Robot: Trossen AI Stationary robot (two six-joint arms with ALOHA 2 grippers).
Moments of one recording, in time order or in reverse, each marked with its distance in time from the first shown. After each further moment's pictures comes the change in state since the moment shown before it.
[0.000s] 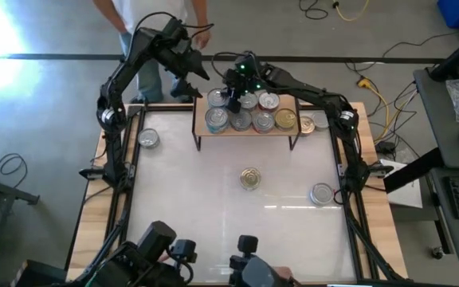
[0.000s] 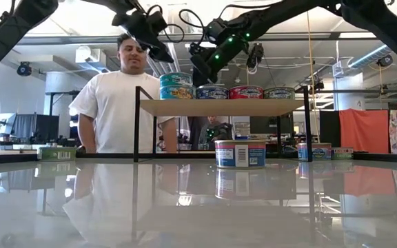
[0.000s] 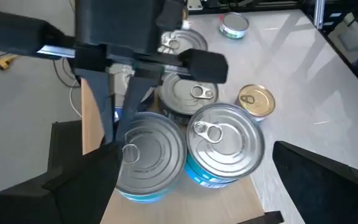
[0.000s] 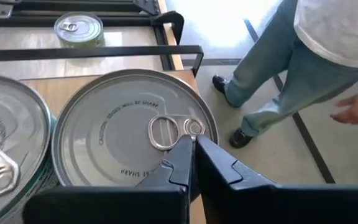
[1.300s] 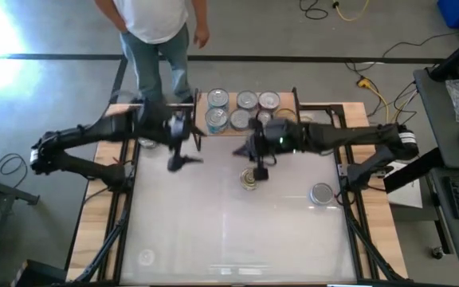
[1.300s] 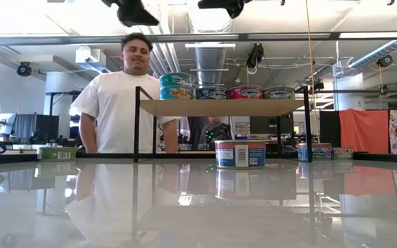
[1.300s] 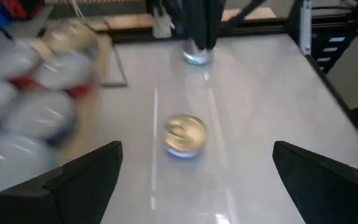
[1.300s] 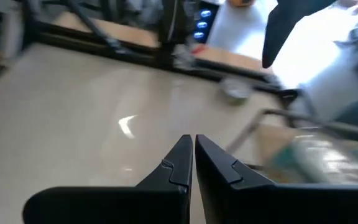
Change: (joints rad) left arm -0.751 -0.881 -1.167 0.917 -0.594 -0.822; right arm 0.586 -0.624 -0.642 0.182 0.210 0.159
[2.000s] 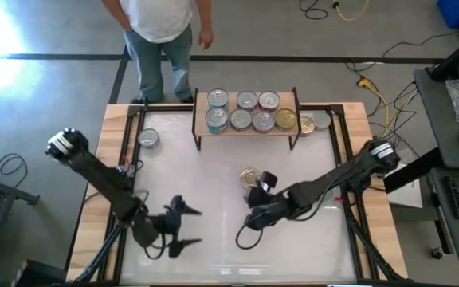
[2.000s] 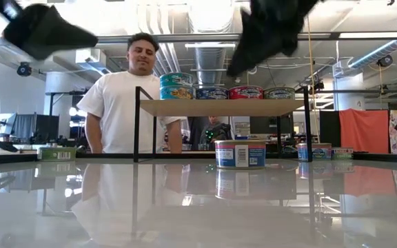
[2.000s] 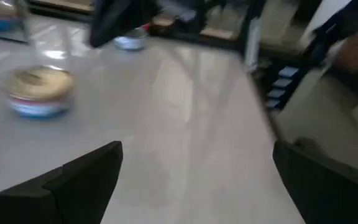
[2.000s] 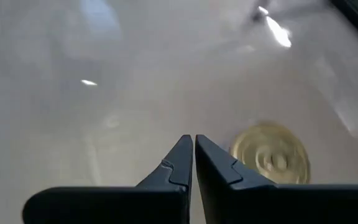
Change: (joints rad) left arm -0.987 0.288 -0.545 0.946 -0.937 -0.710; right arm 0.430 0.269 -0.078 -0.198 0.627 0.833
